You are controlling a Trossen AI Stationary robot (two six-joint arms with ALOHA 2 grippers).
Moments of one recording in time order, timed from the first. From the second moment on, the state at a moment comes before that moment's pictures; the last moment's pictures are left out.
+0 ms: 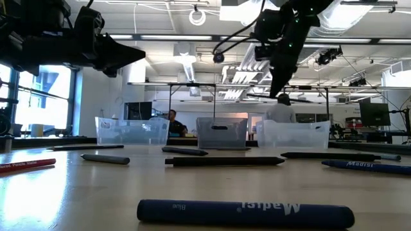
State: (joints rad) left arm 0.26 1.01 0.06 1.04 -0.07 0.05; right arm -0.54 1.48 1.20 -0.83 0.07 -0.23
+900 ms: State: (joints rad) left arm 0.26 1.01 0.06 1.01 -0.09 0.04; right arm -0.95 1.48 0.68 0.03 -0.02 -0.44
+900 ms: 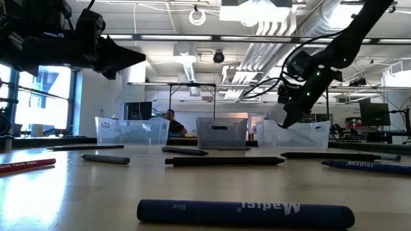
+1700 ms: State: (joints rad) left arm 0.26 1.01 0.06 1.01 -0.09 0.05; right arm -0.94 1.59 0.67 0.05 0.01 -0.45
